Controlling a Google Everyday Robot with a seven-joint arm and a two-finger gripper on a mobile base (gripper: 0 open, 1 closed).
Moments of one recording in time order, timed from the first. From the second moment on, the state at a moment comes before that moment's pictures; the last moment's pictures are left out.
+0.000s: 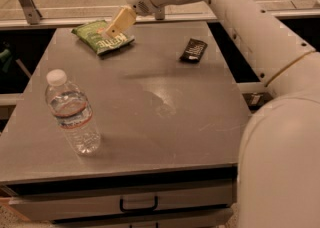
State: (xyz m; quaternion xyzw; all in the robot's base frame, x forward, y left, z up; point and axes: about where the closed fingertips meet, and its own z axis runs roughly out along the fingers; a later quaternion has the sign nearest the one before) arm 0.743 0.122 0.977 -0.61 0.58 0.18 0.51
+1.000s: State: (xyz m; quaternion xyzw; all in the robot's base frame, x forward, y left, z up) arm 0.801 0.153 0.881 -0.55 0.69 0.15 0.45
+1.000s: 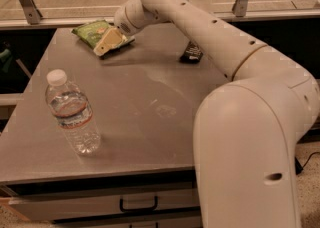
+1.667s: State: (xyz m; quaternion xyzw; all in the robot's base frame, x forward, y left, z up) arm 0.813 0.159 0.844 -0.53 0.72 0.17 0.41
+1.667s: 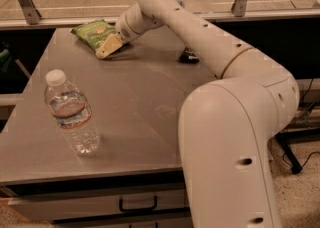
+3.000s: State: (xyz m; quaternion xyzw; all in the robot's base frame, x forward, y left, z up) arm 0.789 0.141 0.869 -0.54 0.71 0.17 0.43
